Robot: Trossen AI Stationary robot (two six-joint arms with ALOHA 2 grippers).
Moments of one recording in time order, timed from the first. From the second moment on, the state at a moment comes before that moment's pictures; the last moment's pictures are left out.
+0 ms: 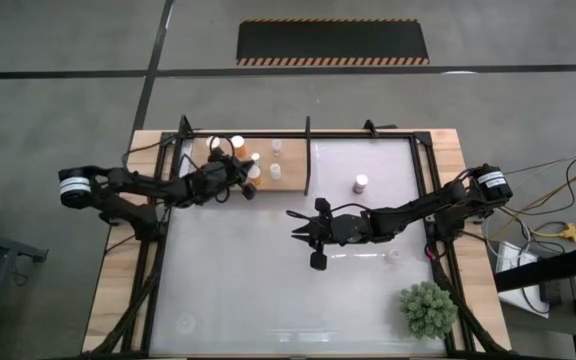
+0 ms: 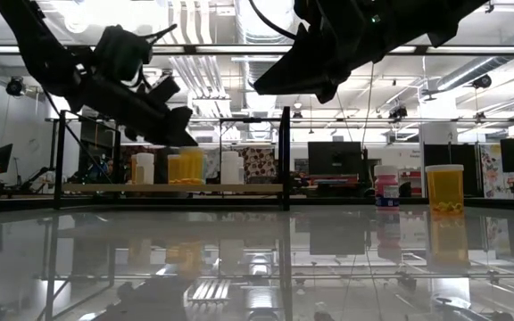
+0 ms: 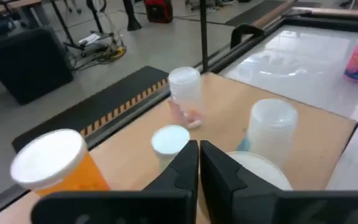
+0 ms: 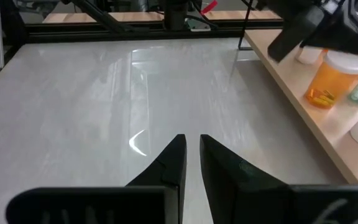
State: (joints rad) left arm 0.34 1.33 0.40 0.63 -0.44 -0.03; right arm 0.21 1.63 0.87 0.34 0.26 0.10
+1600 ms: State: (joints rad) left arm 0.31 1.26 0.44 0.64 -0.35 -0.05; right arm 0.21 1.63 0.87 0.34 0.26 0.11
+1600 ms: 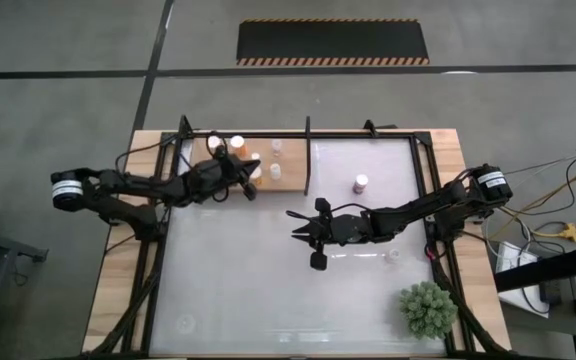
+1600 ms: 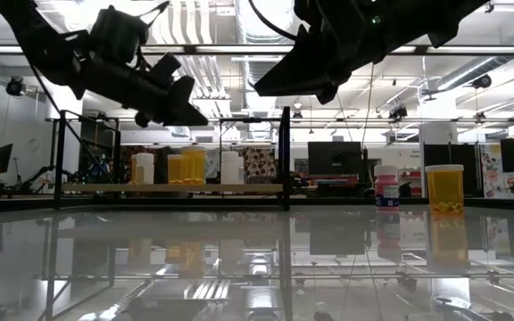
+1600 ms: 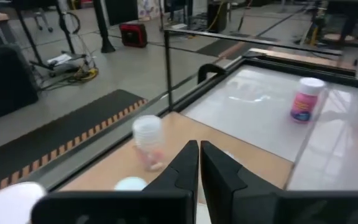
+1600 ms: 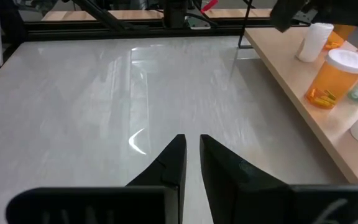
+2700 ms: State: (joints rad) left arm -0.09 0.84 0.40 0.64 -0.05 0.01; right arm -0.25 1.47 1.12 -0.96 0.34 0.70
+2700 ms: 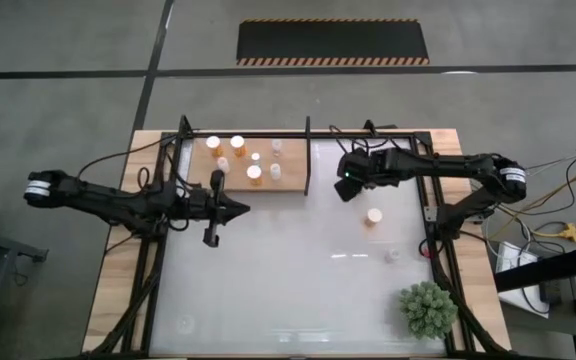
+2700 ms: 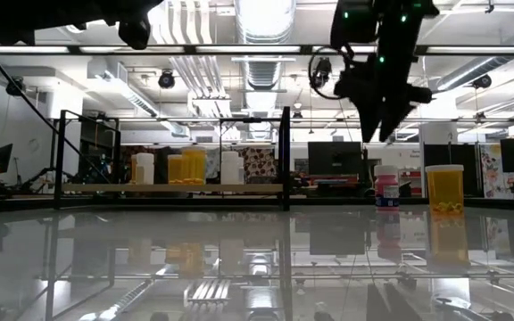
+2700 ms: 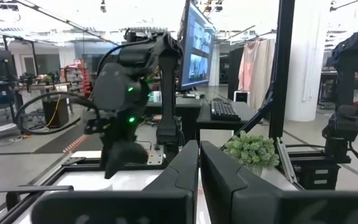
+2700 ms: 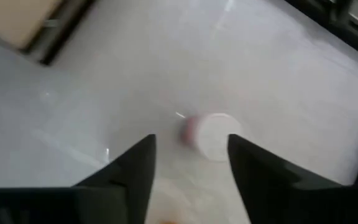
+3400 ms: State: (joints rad) left arm -0.09 0.83 0.40 0.64 -0.05 0.02; right arm -0.37 1.47 0.93 -0.78 0.28 0.70
